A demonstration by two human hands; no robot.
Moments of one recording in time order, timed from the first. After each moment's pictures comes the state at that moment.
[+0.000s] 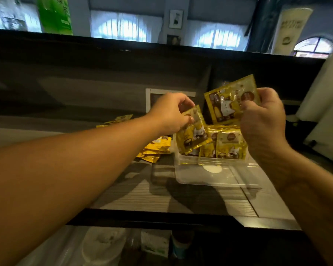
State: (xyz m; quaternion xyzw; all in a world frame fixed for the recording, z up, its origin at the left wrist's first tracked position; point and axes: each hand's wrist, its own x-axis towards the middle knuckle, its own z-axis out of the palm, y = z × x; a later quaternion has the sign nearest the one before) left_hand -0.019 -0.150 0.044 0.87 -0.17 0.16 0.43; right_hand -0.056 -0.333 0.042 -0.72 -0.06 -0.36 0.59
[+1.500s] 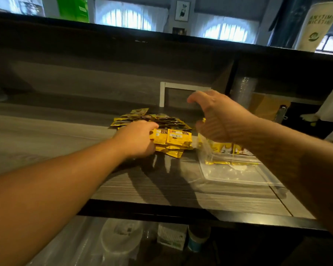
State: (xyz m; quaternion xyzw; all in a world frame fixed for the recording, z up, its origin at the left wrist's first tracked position) left_hand -0.030 -0.027 -0.020 0.98 -0.05 0.09 0.15; right_hand -0.041 -0.232 0.059 -0.96 -0.23 -0.15 0.07
